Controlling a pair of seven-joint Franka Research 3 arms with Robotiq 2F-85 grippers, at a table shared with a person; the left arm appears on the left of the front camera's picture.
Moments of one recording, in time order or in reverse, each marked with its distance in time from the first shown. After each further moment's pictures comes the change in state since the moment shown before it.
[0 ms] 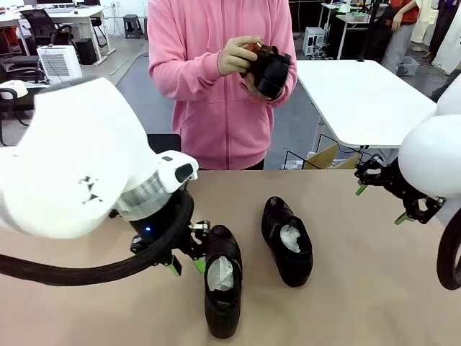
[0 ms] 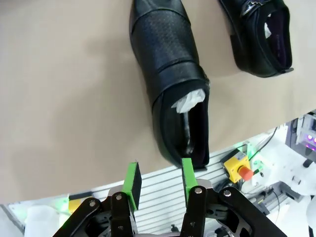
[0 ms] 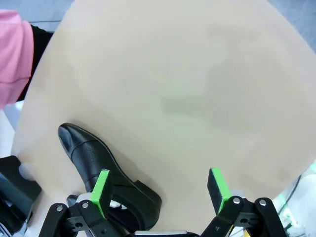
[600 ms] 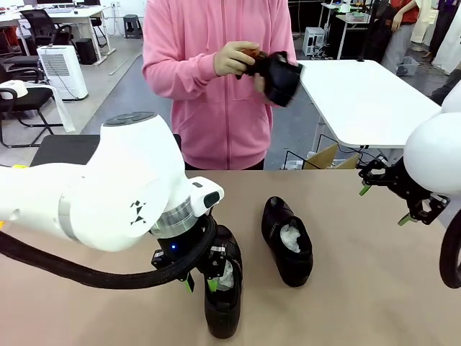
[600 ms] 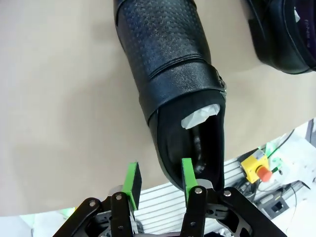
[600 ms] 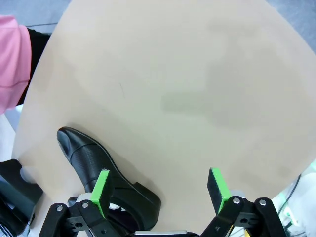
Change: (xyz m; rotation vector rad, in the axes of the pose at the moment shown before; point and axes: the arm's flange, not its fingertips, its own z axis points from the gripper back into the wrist) left arm 0.009 -0.011 -0.056 0.073 0.077 -0.060; right arm 0.007 -0.004 -0.001 -0.003 0.010 -0.019
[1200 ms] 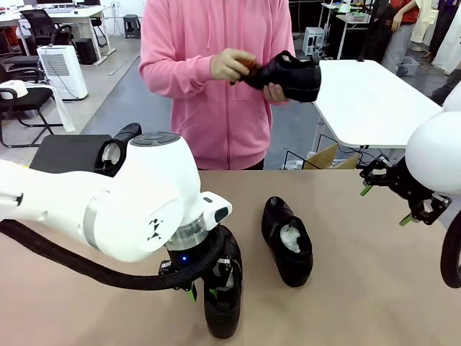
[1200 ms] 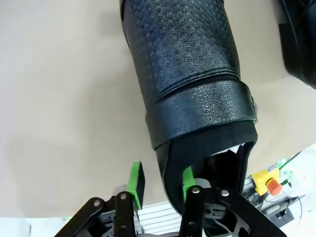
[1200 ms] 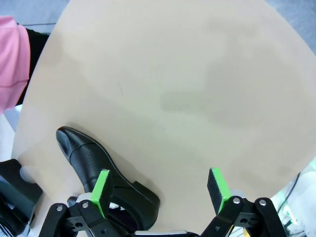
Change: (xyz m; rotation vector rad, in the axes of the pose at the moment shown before) left arm 0.007 -0.005 -0.038 0.071 0.025 0.038; right arm 0.001 -0.002 0.002 -0.002 0.003 -0.004
